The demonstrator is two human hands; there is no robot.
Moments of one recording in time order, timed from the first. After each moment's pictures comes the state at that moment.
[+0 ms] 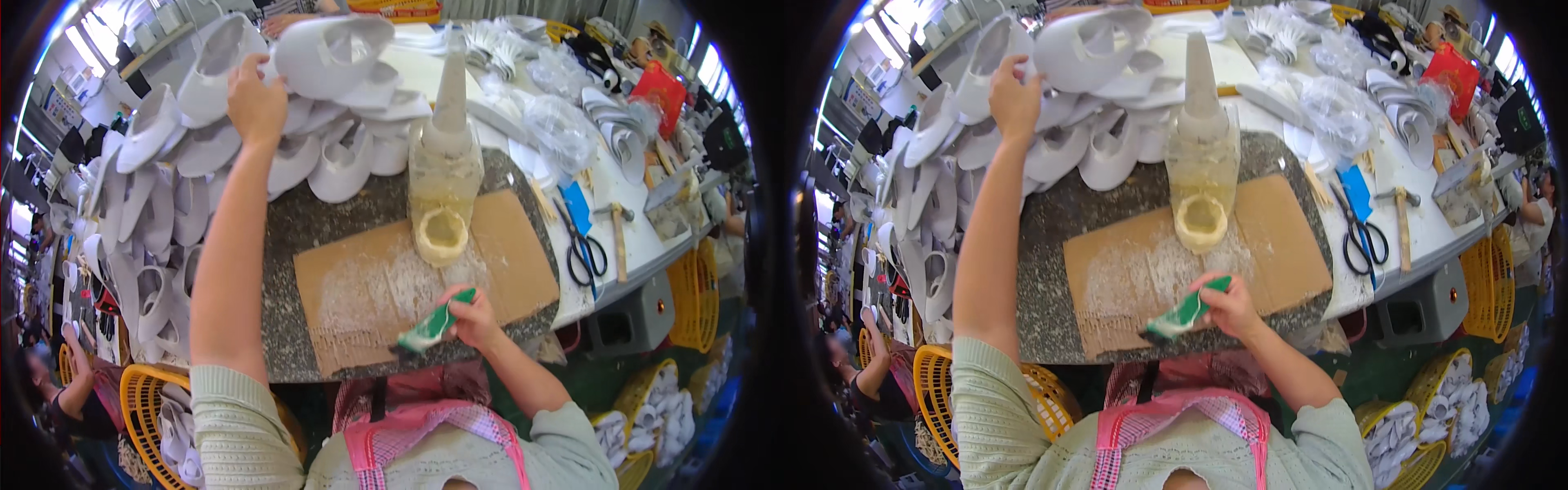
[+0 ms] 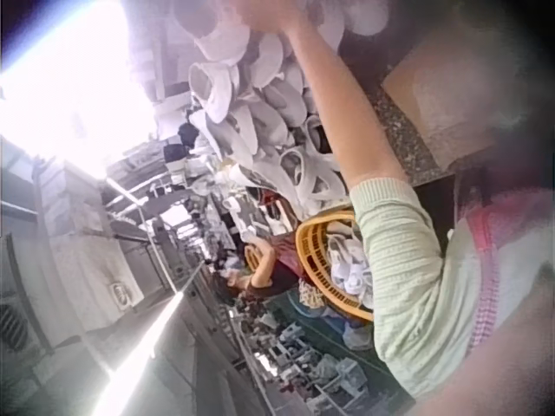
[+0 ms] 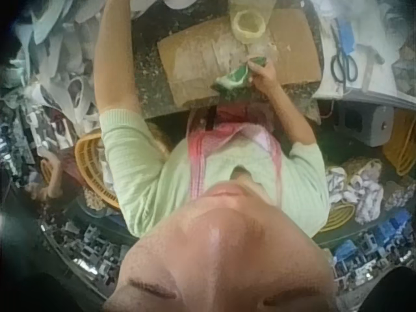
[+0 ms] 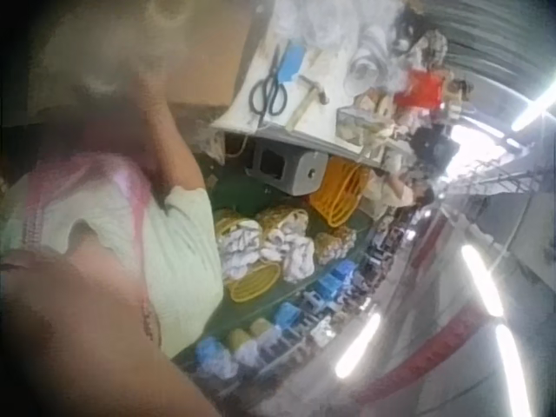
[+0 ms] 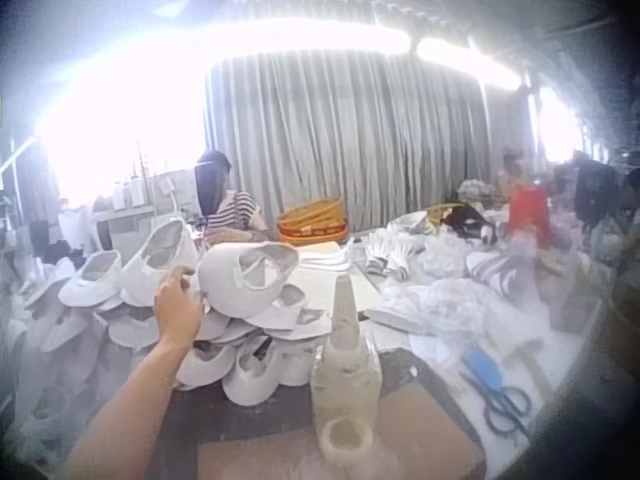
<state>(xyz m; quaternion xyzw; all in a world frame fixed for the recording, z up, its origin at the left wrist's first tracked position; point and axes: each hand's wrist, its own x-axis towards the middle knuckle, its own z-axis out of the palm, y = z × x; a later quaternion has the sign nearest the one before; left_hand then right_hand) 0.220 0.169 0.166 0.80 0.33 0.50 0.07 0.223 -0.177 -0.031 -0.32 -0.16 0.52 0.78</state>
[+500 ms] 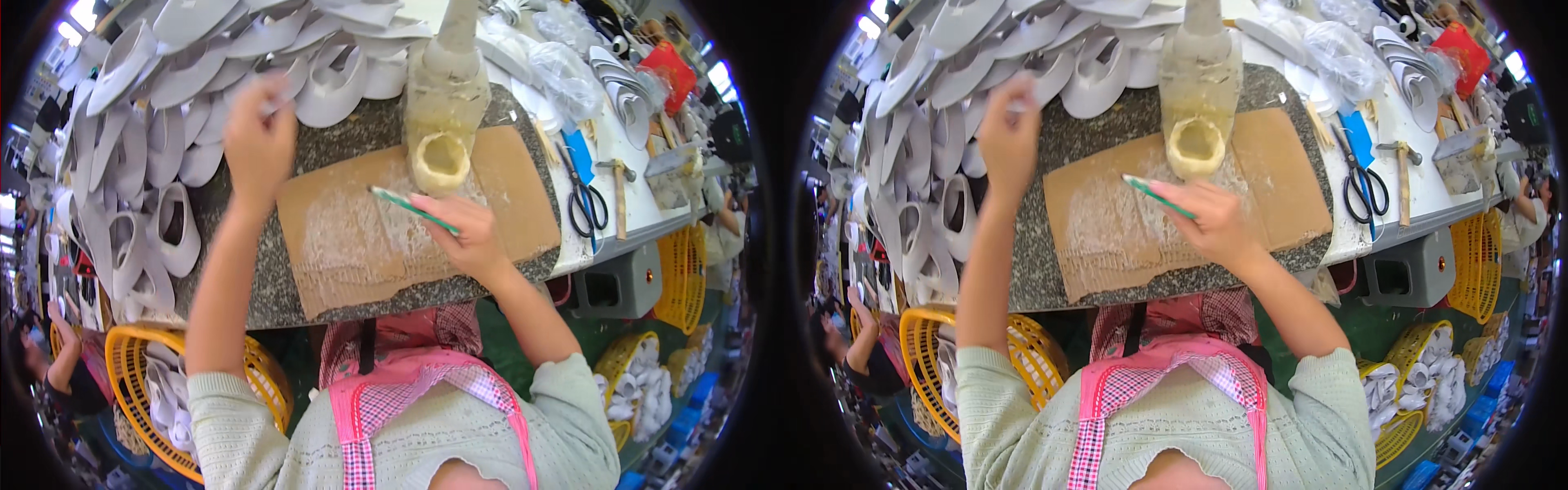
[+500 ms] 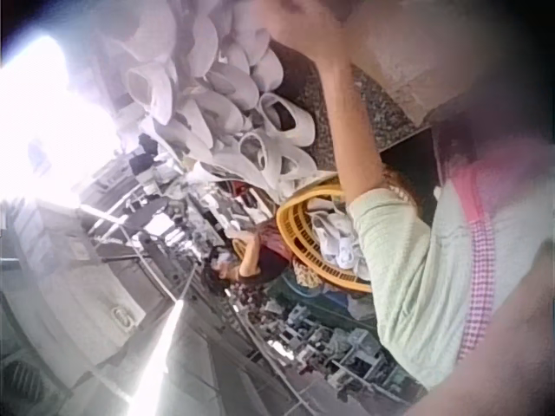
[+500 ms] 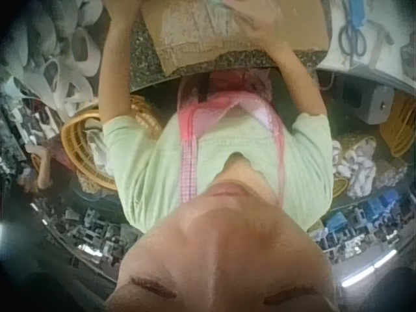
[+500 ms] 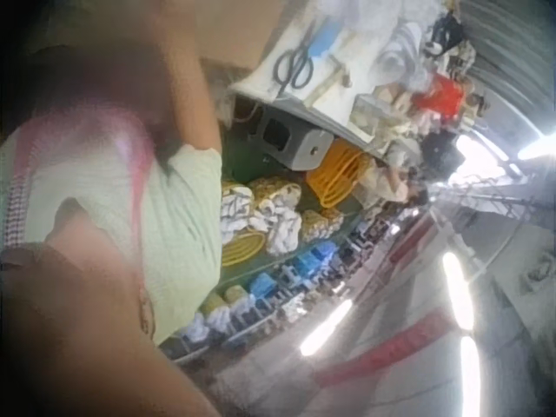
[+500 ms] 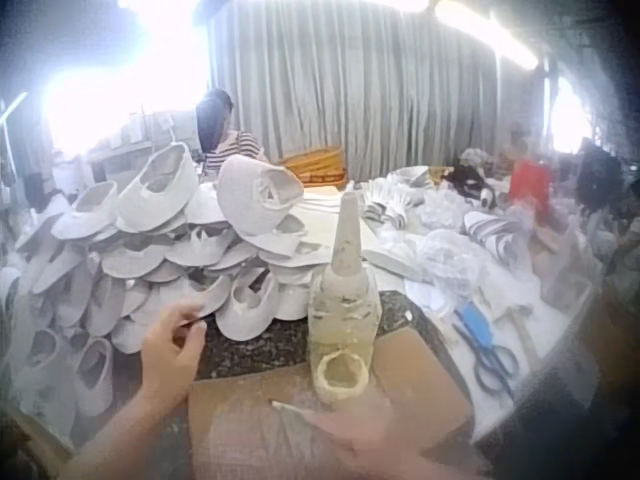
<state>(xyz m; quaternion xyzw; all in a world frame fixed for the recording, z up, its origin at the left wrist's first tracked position) 0.124 0.074 0.091 0.82 0.24 0.44 0.27 0.222 -0.158 0.022 -0.66 -0.48 0.10 0.57</state>
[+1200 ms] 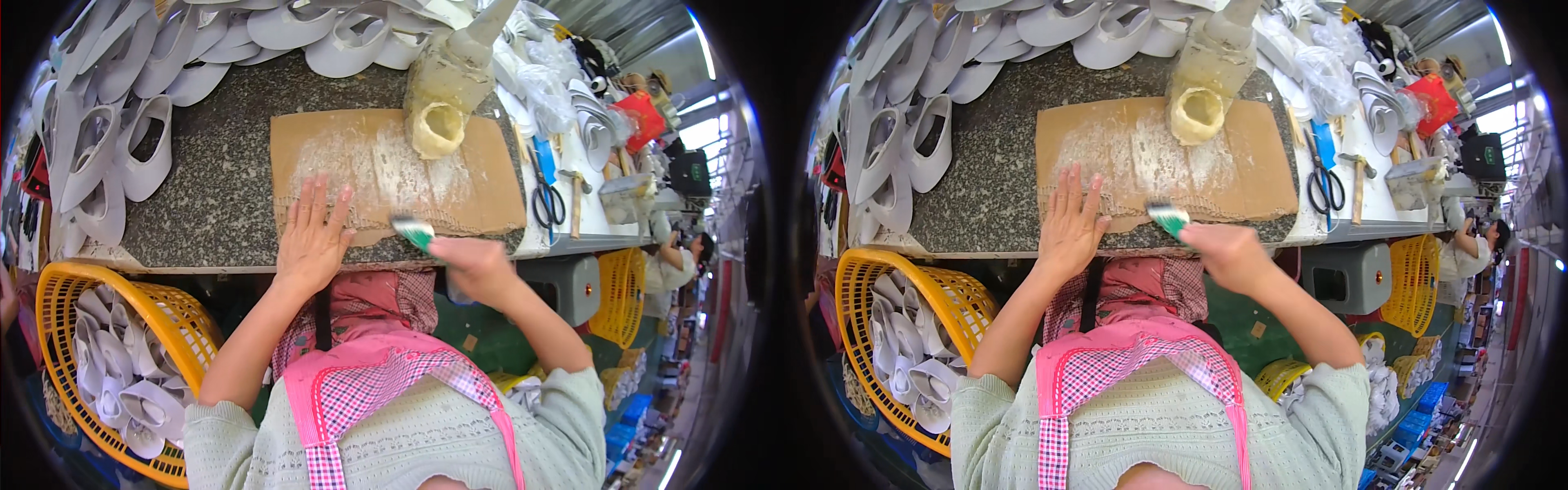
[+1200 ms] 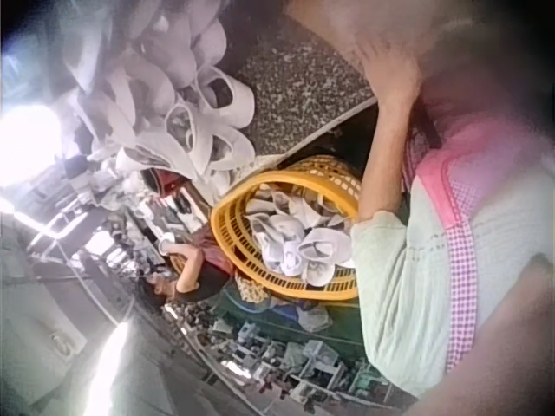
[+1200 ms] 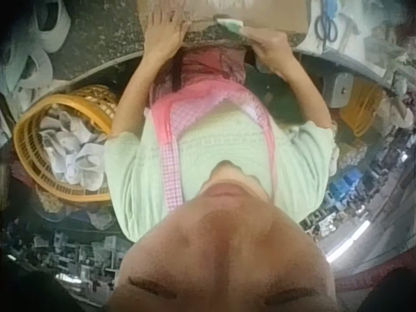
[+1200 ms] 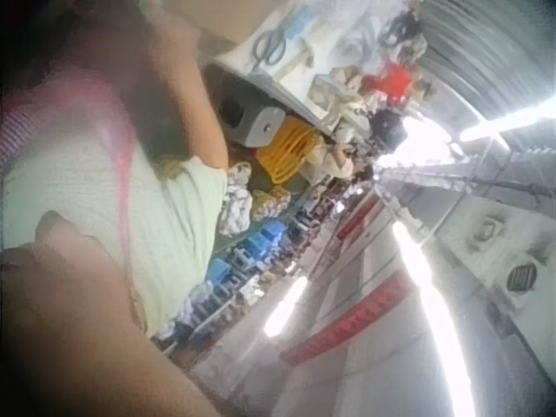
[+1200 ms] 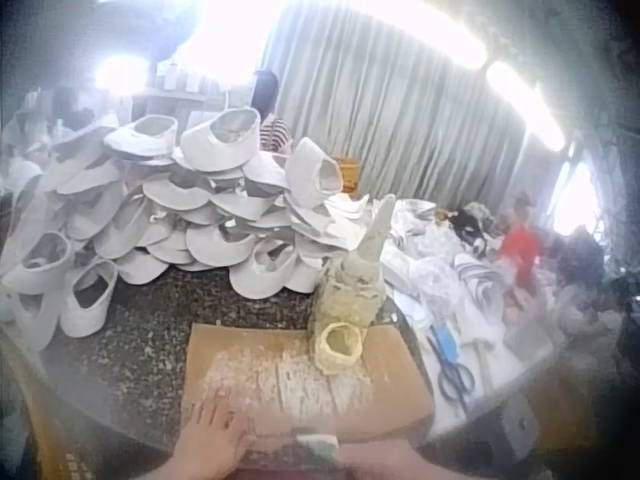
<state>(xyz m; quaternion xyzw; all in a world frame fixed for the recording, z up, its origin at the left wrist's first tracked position) -0.002 -0.048 -0.035 0.96 0.22 0.12 0.14 0.180 -0.241 0.029 -0.67 -0.71 0.06 0.22</state>
